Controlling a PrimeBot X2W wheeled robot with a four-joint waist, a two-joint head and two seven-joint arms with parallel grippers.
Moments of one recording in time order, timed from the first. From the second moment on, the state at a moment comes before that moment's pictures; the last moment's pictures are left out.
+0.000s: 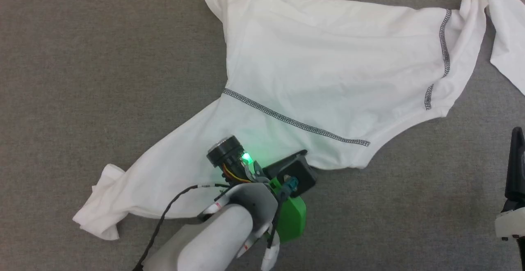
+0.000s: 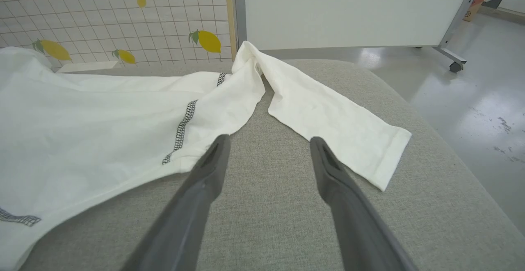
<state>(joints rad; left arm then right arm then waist) -0.50 0.18 -0.80 0.25 -0.03 -0.12 0.19 0.04 -0.05 -0.35 -0.27 0.12 0.13 0.05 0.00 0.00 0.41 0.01</state>
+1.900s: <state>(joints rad) -0.16 0.28 -0.56 -0.10 -0.29 0.11 -0.03 -0.23 -0.76 0.33 -0.12 0.19 0.13 0.35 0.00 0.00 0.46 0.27</state>
